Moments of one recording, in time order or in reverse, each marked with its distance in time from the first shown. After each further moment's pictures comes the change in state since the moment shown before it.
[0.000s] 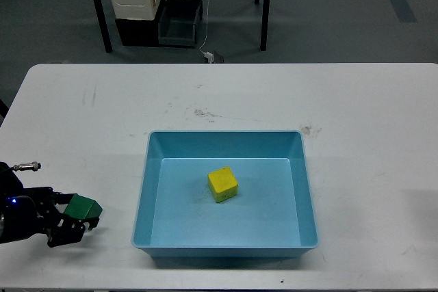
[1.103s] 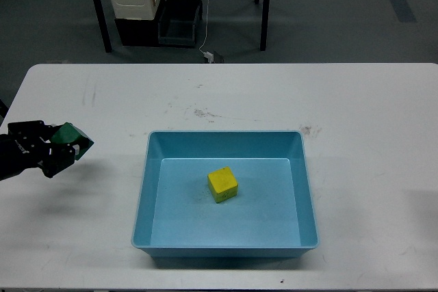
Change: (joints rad) left arm -0.230 0.056 0.038 0.061 -0.175 0.229 0.000; right arm -0.004 0.003 0.004 -0.005 0.000 -0.003 0.000
